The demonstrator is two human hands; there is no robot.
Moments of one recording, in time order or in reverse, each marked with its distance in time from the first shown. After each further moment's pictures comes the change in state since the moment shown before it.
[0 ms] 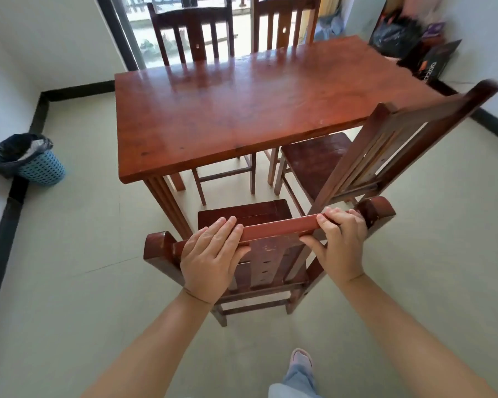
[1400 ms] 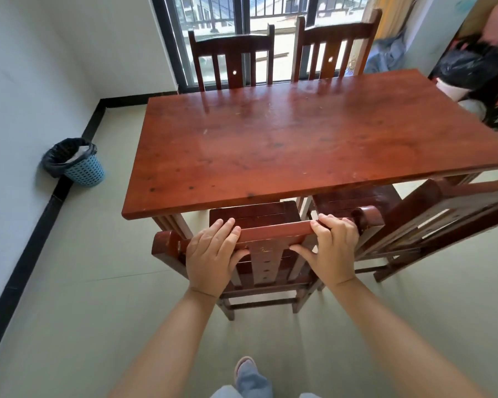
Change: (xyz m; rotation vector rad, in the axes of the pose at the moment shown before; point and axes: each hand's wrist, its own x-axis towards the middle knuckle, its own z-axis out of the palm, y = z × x) left_hand 0.079 -0.043 0.137 0.205 -0.094 -0.122; right_hand 0.097 0.093 0.143 0.125 -0.058 -0.088
